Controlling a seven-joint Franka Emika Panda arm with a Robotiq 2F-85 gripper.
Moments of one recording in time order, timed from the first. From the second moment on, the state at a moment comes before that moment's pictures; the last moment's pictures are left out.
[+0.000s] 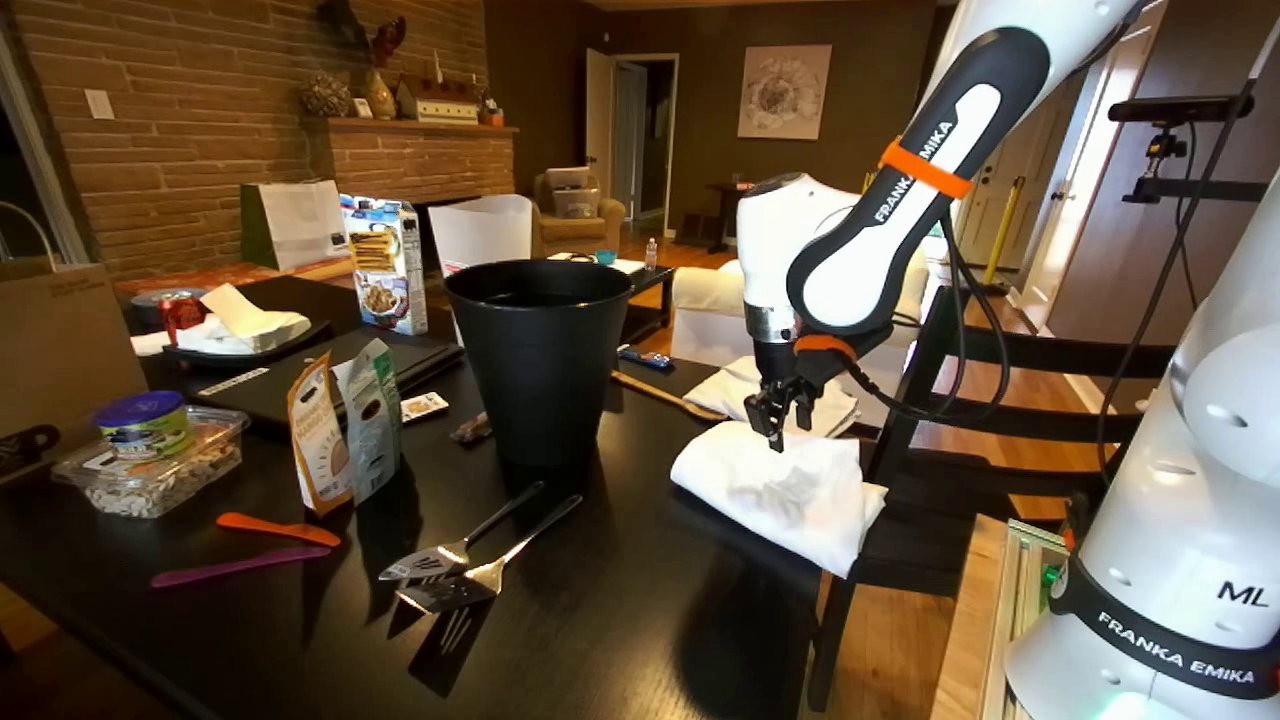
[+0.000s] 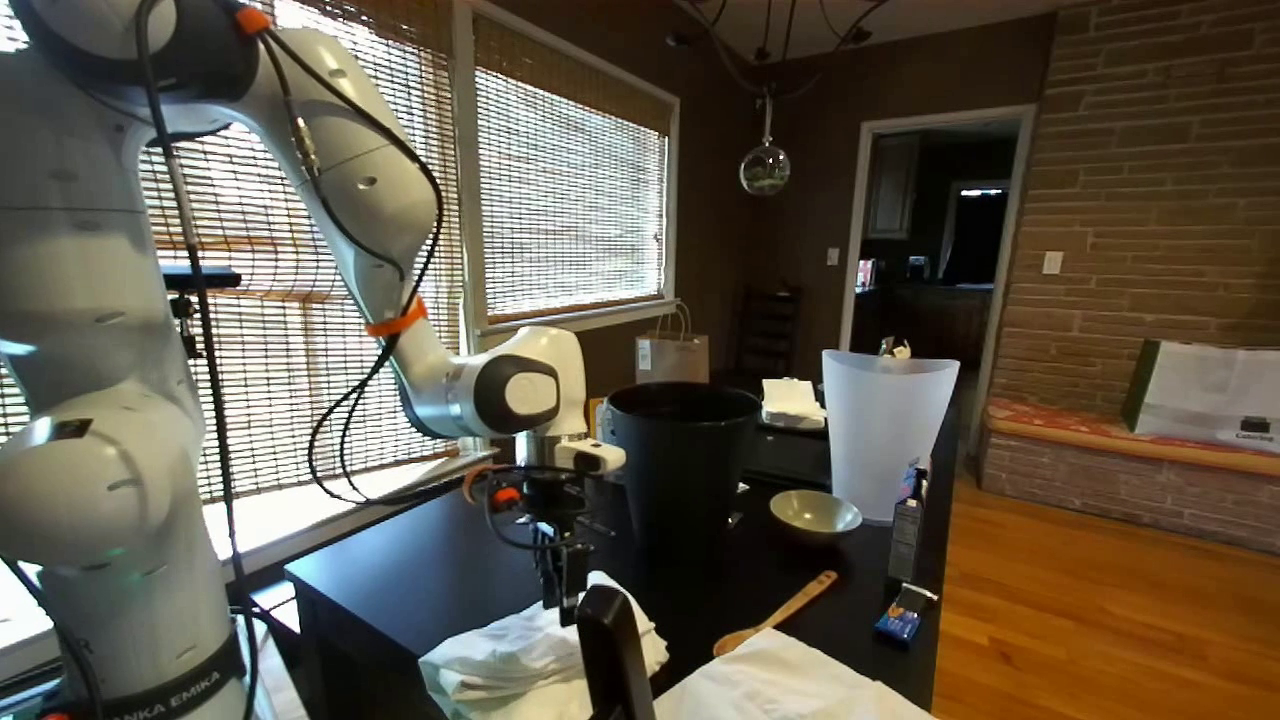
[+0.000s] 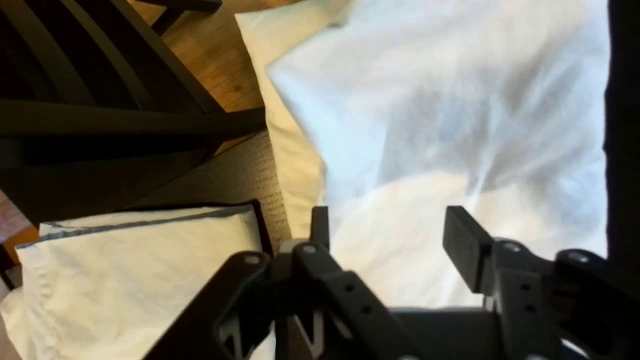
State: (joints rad) arm -0.19 -0.05 -0.10 -2.71 -0.51 2.56 0.43
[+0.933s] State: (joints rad) arm -0.15 -0.14 -0.04 -2.70 -0.50 2.55 0.44
